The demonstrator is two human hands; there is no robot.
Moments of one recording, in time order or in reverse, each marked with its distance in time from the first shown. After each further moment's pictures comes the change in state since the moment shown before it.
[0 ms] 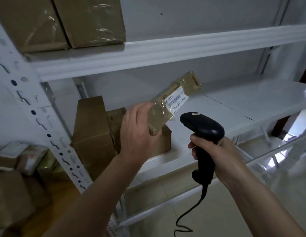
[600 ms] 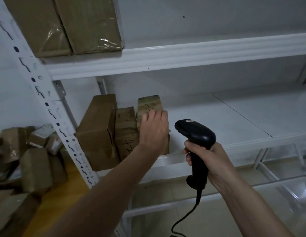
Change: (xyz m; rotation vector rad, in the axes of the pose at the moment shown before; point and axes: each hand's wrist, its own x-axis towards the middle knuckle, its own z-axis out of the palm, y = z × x) left_hand 0.014 0.035 0.064 0.698 -0.561 -0.057; right_hand 0.032 -0.004 -0.032 0.034 -0.221 0.106
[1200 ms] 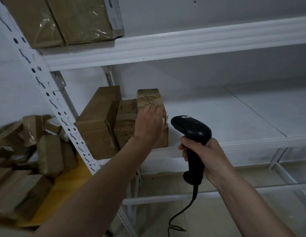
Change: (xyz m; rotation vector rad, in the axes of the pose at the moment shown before) left_hand 0.007 -0.001 0.009 -0.080 -0.083 -0.089; right_hand 0.018 0.006 -0.020 0.017 -0.116 0.092
